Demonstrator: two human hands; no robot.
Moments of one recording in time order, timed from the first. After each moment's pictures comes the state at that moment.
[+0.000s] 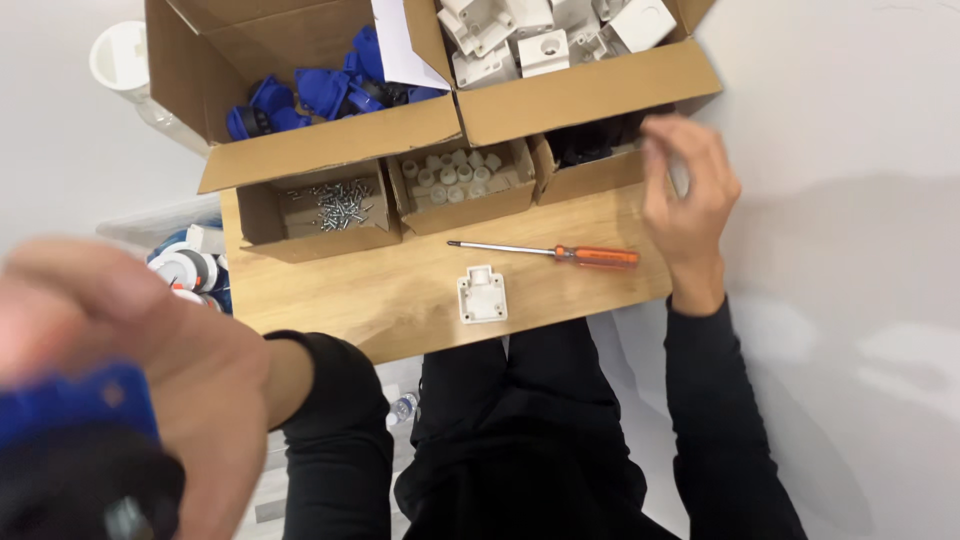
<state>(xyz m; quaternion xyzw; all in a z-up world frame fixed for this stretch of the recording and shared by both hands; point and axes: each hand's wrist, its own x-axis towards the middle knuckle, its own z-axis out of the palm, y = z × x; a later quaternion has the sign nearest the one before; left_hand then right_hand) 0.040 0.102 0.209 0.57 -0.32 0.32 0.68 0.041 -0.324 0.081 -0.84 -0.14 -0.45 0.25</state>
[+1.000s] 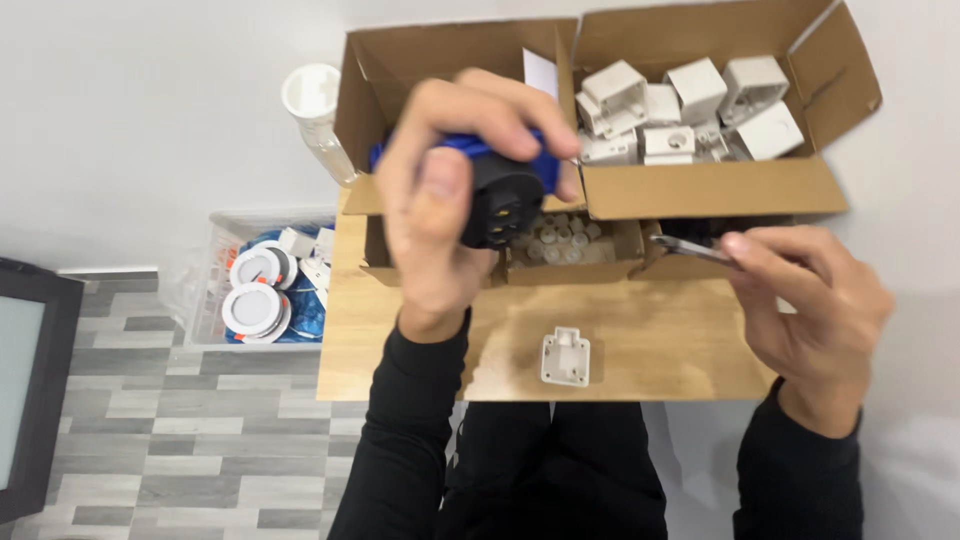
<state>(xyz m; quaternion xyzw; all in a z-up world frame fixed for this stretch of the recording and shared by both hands) 0.122 0.003 0.242 0.44 -0.39 0.14 0.80 0.034 -0.300 0.140 -0.86 -0.25 -0.36 0.26</state>
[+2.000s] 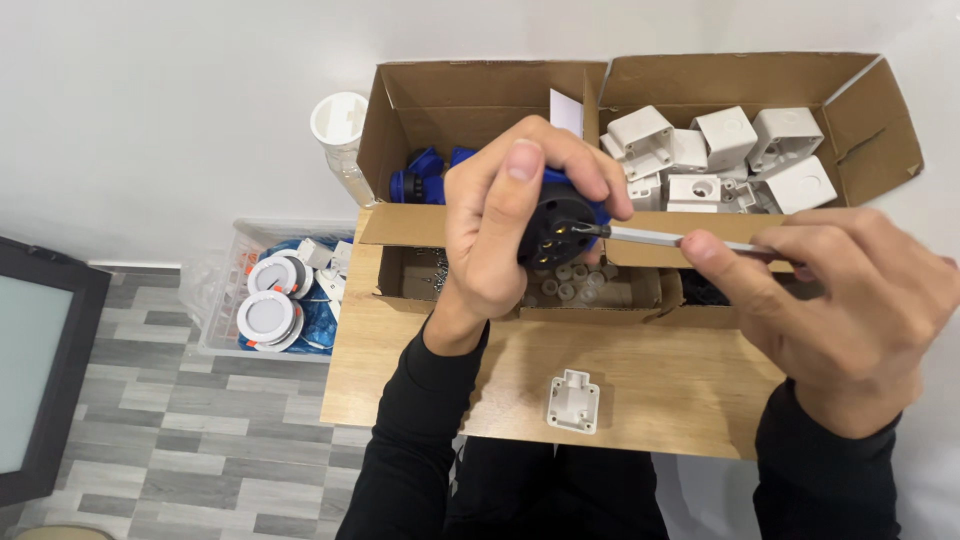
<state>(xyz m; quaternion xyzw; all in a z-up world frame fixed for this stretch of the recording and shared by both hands) 0.146 -0.014 0.242 0.50 -0.34 0.08 0.79 0.098 -0.281 0.206 -0.81 -0.36 -0.46 0.03</state>
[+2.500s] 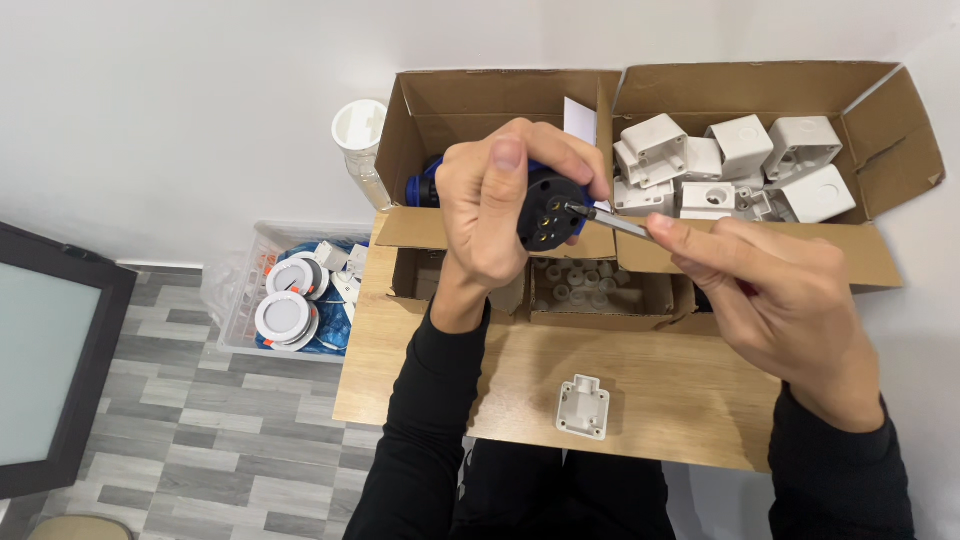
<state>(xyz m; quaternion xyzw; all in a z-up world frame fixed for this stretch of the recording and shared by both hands) 0.172 -0.006 0.229 0.55 -0.38 0.20 0.72 0.109 -0.255 0.201 -0.86 -0.33 -0.24 0.30</state>
